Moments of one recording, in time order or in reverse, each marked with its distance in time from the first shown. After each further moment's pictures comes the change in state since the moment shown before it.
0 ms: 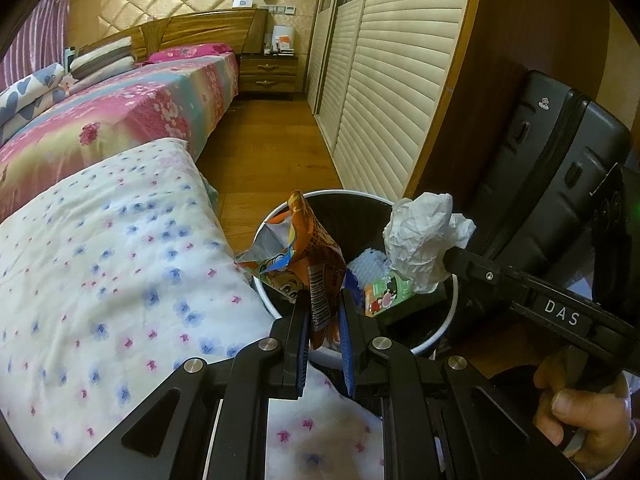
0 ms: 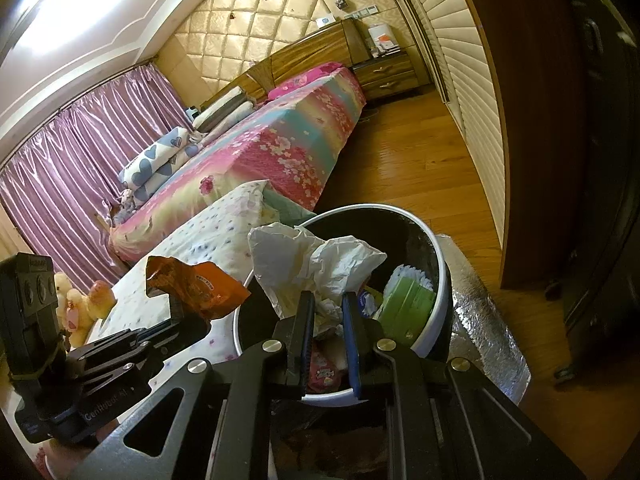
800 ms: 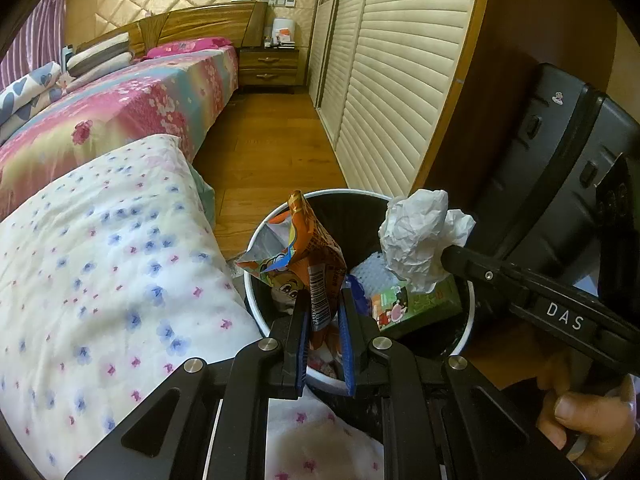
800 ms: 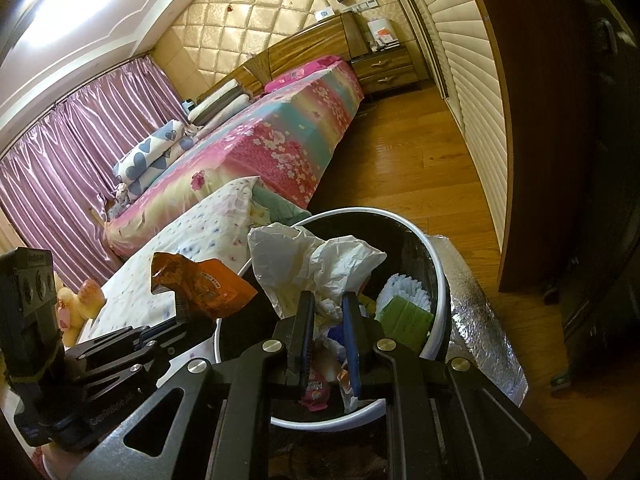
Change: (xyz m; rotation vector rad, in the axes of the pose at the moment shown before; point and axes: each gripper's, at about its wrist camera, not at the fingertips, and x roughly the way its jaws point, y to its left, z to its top) left arm 0.010 -0.010 0.003 0.007 0.026 0.006; right arm 0.020 -0.007 0.012 -0.012 0.027 -0.015
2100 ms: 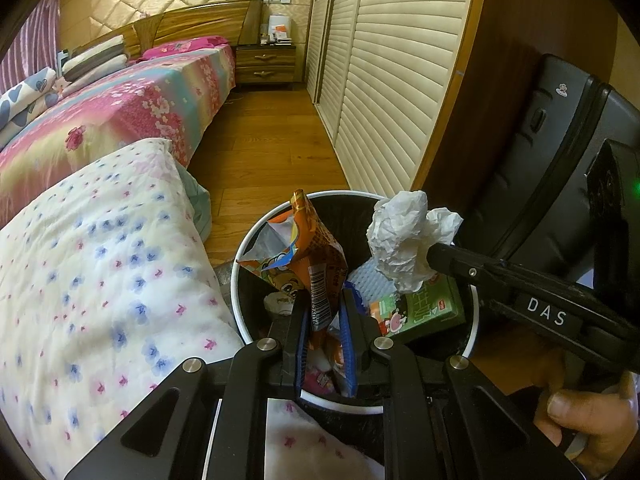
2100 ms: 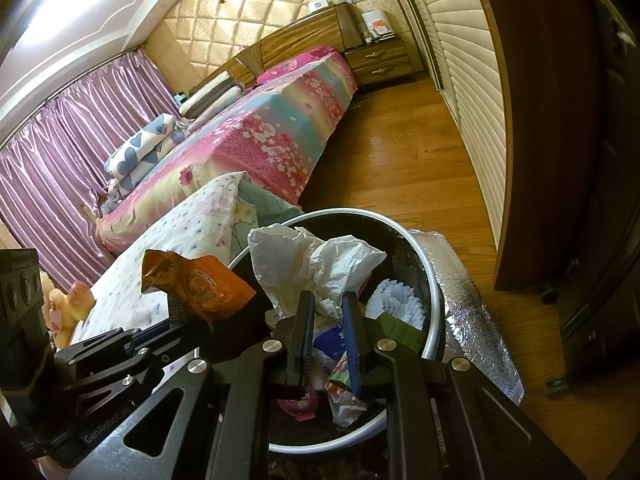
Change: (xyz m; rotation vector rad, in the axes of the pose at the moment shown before) left arm 0.000 -0.013 0.007 0.024 0.022 0.003; right arm 0.019 -0.013 0.011 0.008 0.035 -0.021
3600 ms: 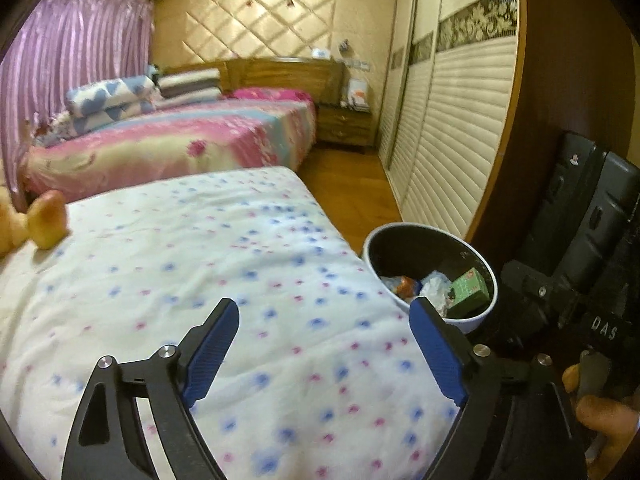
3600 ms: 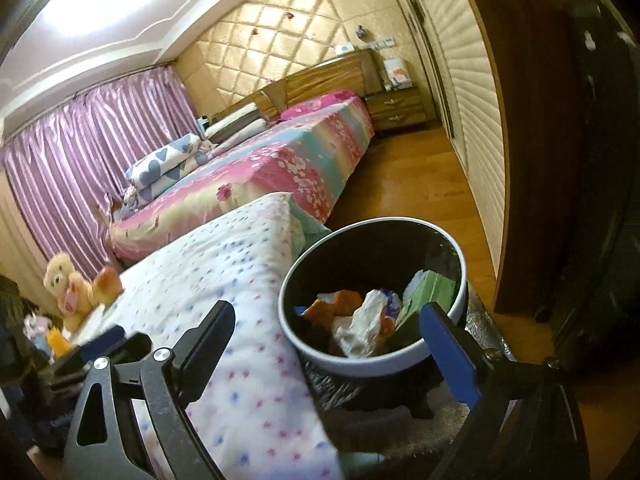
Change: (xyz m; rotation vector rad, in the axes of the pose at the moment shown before) left arm -0.155 0.016 -0.125 -0.154 -0.279 0.213; right arm -0.077 0.072 -0.062 -0.118 -0.179 -0.007
